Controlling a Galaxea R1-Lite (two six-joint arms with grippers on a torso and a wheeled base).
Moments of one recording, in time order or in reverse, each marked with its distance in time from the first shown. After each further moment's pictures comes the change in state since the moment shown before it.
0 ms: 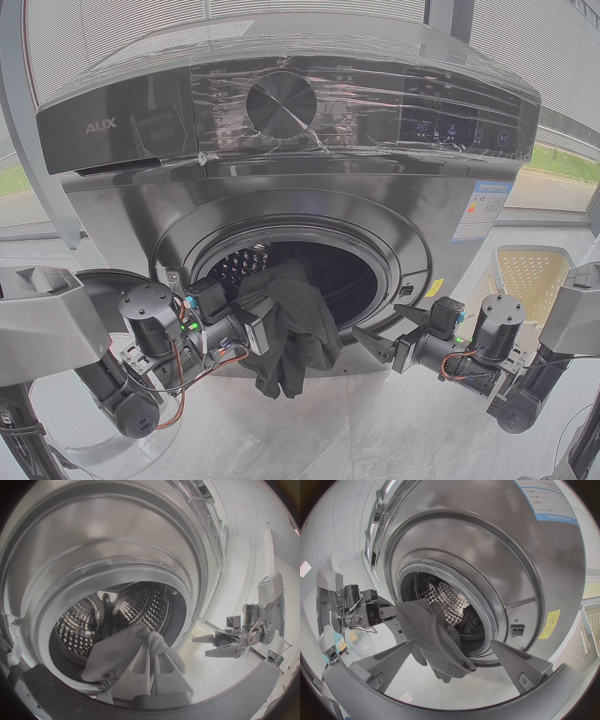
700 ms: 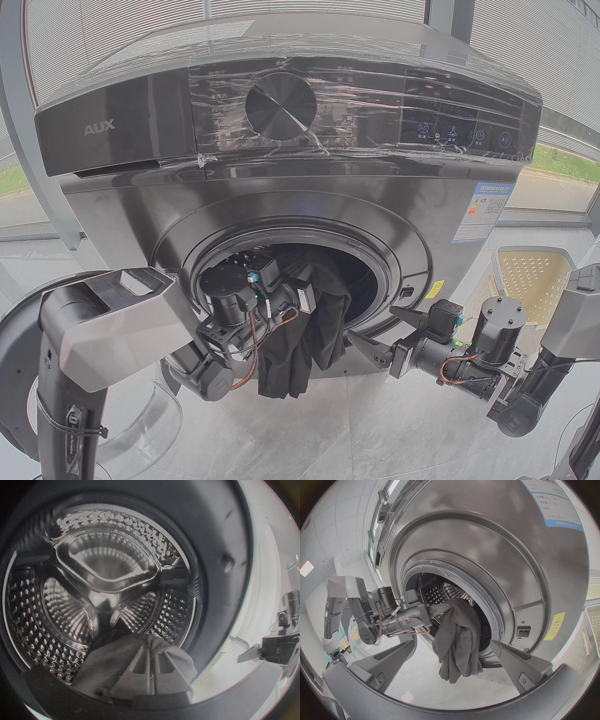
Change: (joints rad) left arm -0.023 0.330 -0.512 0.061 0.110 0.018; right arm 0.028 -0.014 0.009 0.000 0.001 -0.003
